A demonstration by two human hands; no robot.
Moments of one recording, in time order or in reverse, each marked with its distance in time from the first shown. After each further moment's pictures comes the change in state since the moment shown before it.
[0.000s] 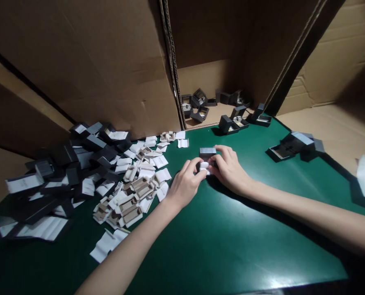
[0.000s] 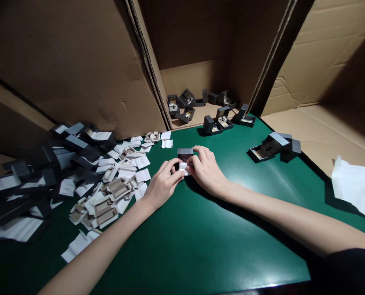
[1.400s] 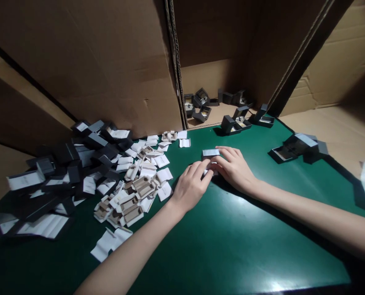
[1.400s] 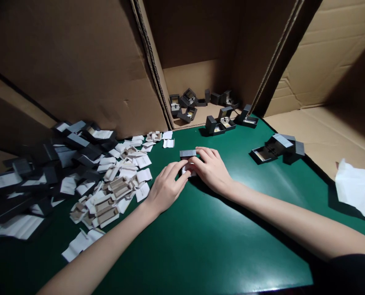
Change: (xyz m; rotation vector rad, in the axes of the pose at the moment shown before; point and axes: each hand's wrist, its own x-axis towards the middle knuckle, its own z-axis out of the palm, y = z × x) left_hand 0.001 0.011 0.001 0.176 0.094 0.122; right_hand 0.003 0.013 -0.003 -0.037 -0.023 -0.092
